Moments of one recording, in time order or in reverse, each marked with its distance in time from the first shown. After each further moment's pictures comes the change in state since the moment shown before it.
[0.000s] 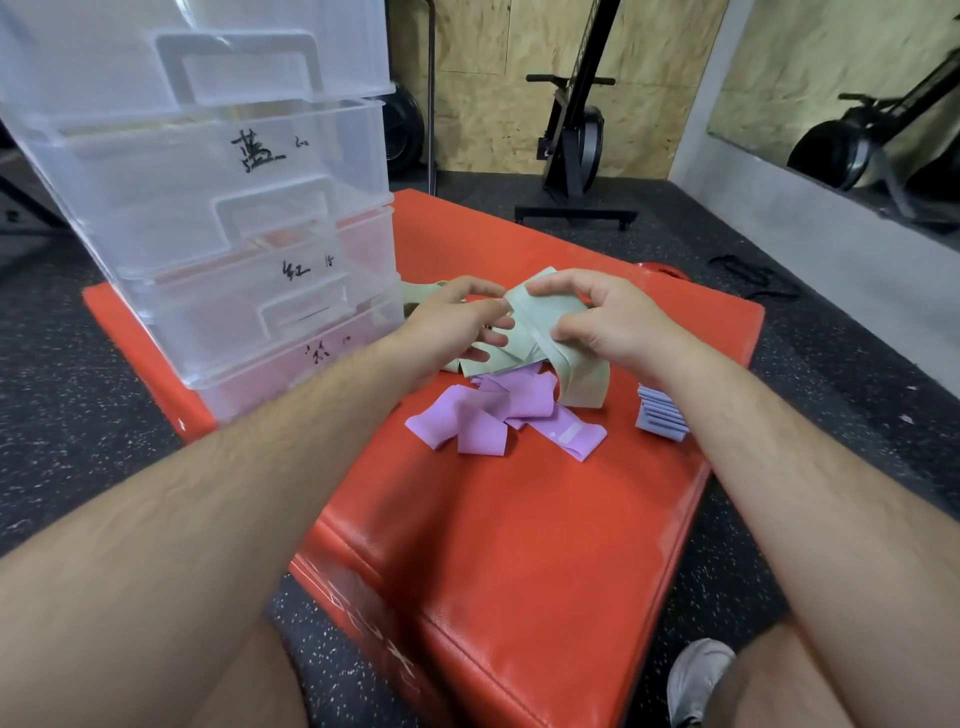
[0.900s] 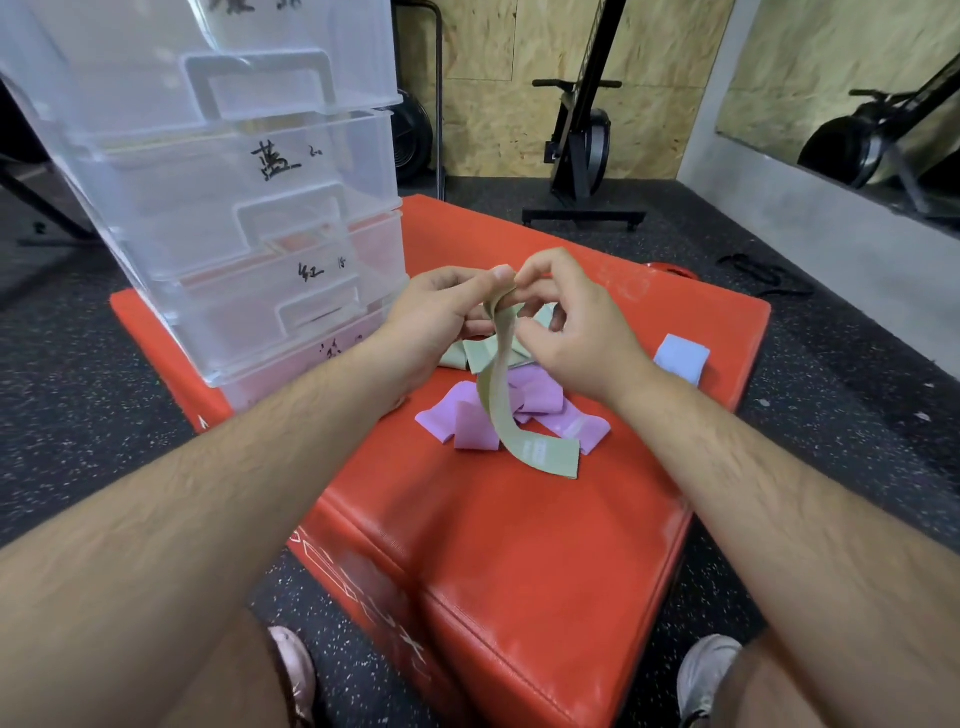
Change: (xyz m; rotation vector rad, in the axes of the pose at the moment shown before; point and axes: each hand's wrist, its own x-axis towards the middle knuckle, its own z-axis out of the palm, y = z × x) left_hand -0.032 0.019 -0.008 -0.162 -0.002 0.152; right_hand -0.029 -0.020 0.037 -0.132 0.136 -0.407
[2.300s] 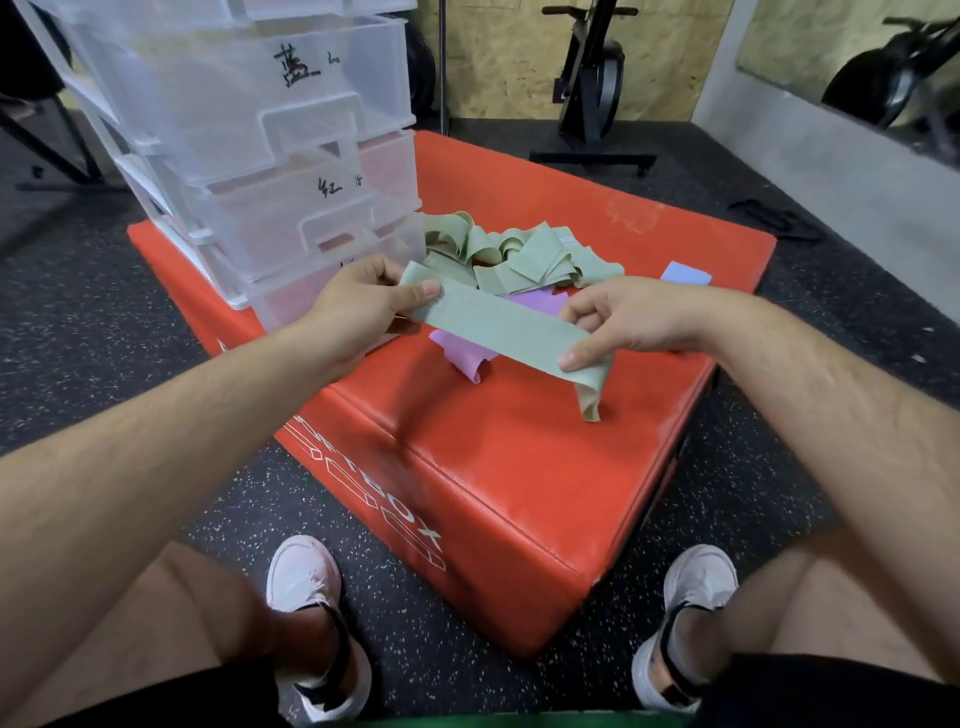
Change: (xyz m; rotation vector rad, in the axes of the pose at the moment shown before) left_hand -0.088 -0.026 -0.057 0.093 0.184 -0.152; right_hand -0.048 0.016 -0.039 0.067 -0.767 0.510
